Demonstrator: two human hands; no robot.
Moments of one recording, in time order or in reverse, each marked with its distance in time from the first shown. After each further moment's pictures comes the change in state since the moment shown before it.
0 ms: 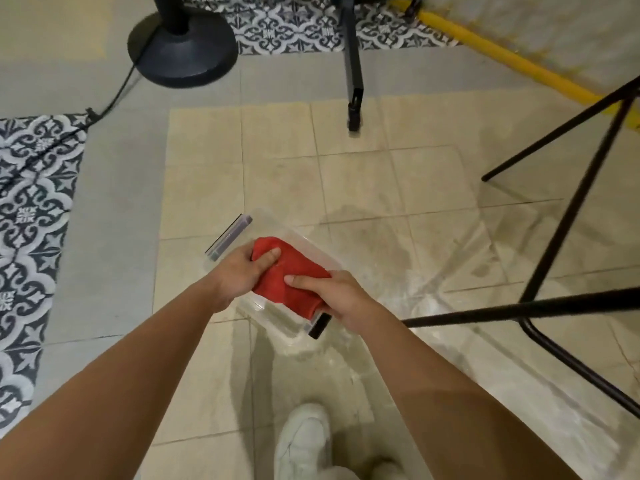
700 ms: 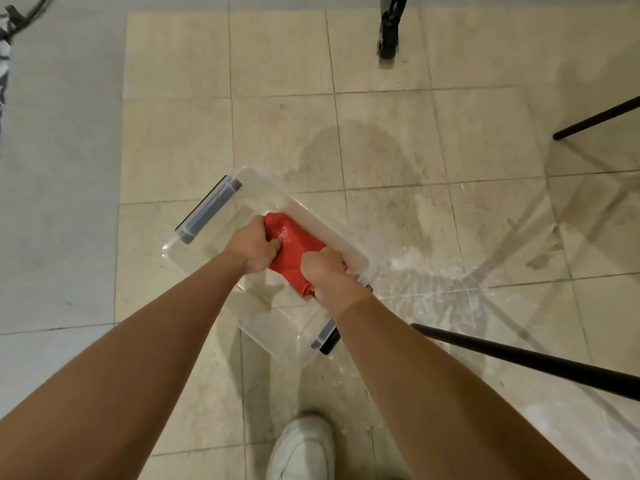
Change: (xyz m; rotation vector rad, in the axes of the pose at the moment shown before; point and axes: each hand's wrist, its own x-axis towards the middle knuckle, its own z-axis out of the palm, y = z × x) left_hand 0.138 -0.069 0.013 0.547 0.088 -0.147; right_hand 0.158 0.038 0.036 -0.148 0.337 0.302
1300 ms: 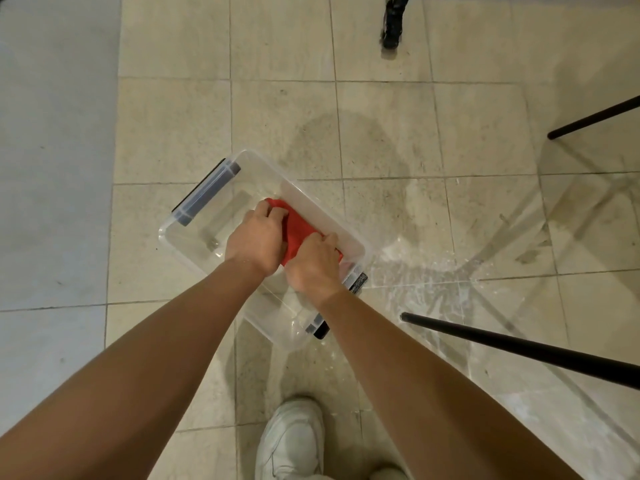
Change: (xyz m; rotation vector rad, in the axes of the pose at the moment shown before) left_hand -0.015 0.000 0.023 0.368 0.222 0.256; right_hand -0.055 -0.001 -0.014 -0.654 0.053 -0.339
